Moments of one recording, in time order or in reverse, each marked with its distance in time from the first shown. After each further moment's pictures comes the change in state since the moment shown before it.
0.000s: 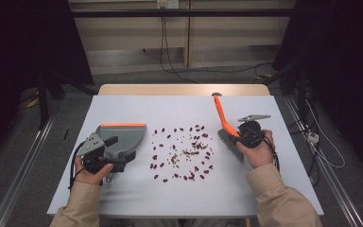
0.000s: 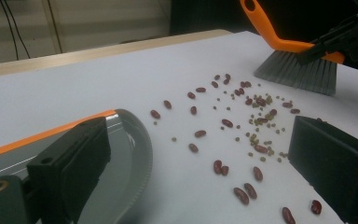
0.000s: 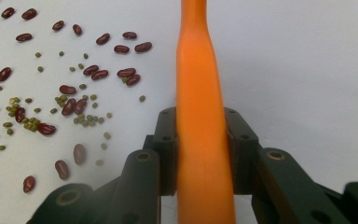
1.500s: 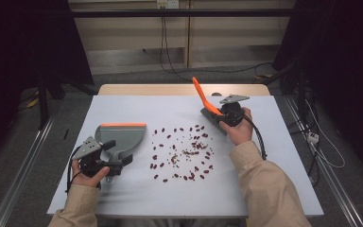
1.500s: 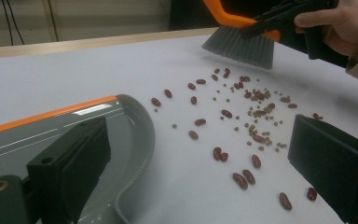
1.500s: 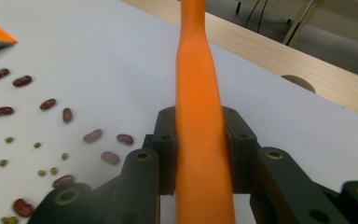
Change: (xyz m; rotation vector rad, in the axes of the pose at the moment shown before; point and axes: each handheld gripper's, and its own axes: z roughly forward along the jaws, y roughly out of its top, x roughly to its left) left arm 0.005 -0.013 -0.007 -0.004 -0.011 -0.044; right arm -0.002 0.062 0.067 -0.182 0.066 -0.193
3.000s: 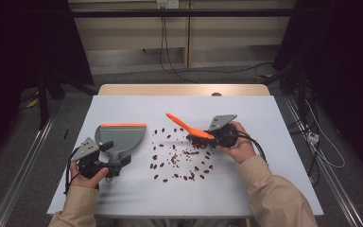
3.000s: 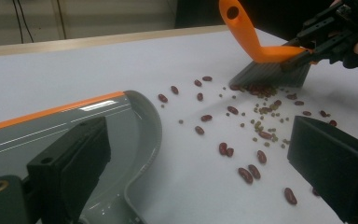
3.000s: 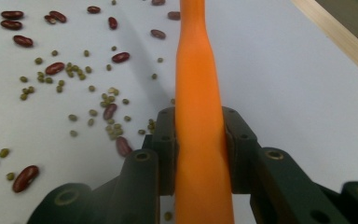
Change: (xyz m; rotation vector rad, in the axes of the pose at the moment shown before) left arm 0.000 -0.002 -0.005 0.009 0.027 0.003; right arm 0.057 -0.021 -0.028 0.064 0.284 -0.384
